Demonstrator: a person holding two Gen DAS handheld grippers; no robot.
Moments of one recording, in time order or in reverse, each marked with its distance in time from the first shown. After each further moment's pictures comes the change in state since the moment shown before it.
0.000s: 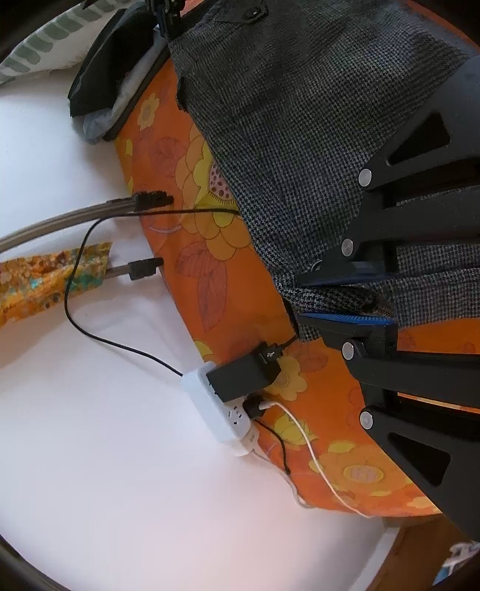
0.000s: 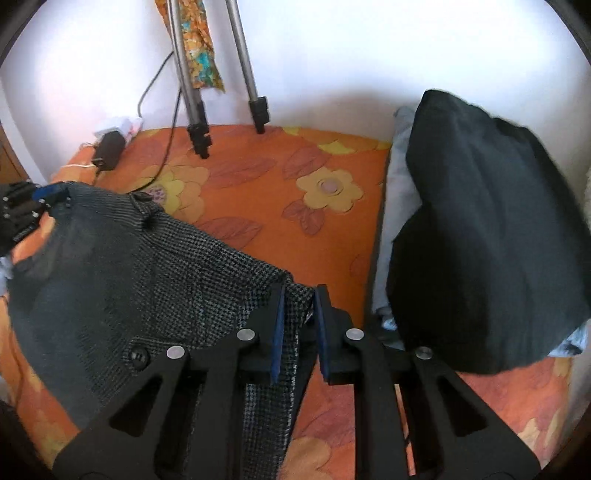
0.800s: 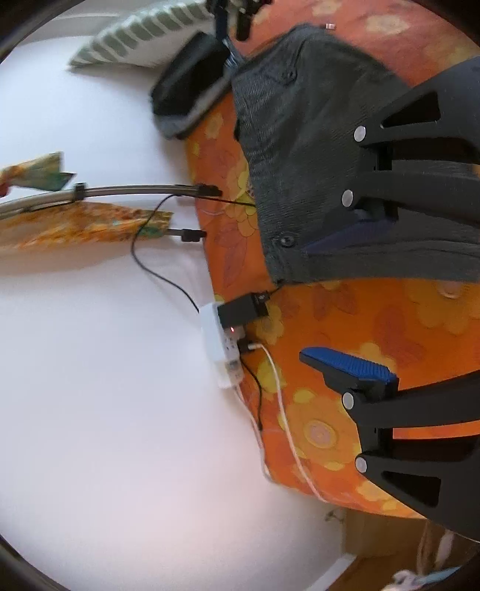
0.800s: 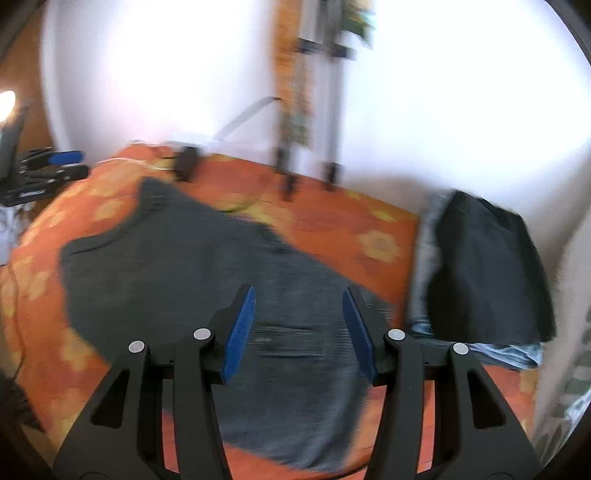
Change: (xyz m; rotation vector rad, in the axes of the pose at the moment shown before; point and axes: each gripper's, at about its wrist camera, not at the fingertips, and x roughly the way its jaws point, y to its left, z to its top) left arm -0.125 0.074 -0.047 -0.230 -0.129 -0.056; right arm -0.112 0.103 -0.007 -0.203 -0.160 0.040
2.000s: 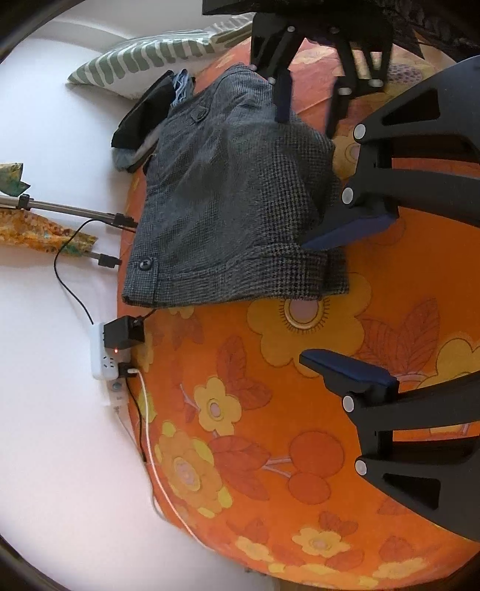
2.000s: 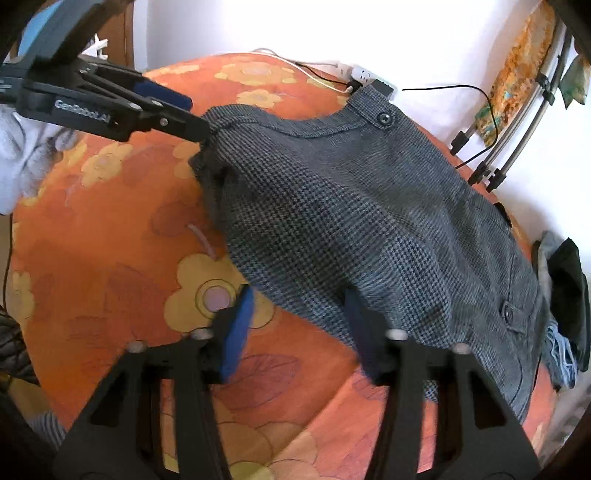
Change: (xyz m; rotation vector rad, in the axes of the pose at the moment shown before) left arm -0.003 0.023 -0.116 -0.107 0.170 -0.217; right arm 0.062 0.235 -0.067 -0.327 0.176 0.075
